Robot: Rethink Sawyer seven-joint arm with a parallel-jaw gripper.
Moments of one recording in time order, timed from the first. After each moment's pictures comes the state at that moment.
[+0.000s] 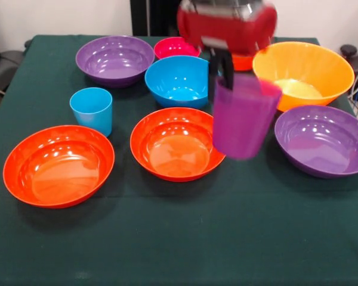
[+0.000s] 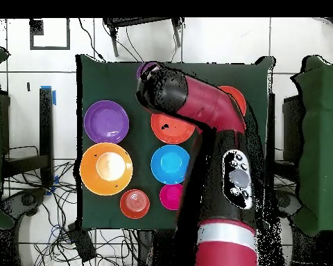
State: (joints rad) arm -0.20 -0.63 -0.02 1.36 0.24 0.60 2.13
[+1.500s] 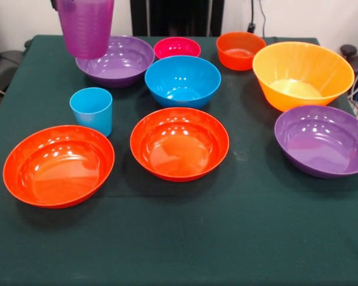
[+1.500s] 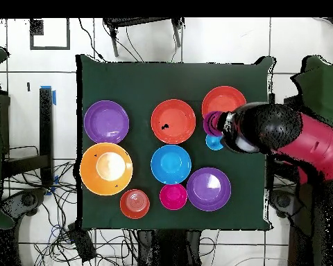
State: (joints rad) arm -0.65 -0.84 0.22 1.54 -0.14 0.92 1.72
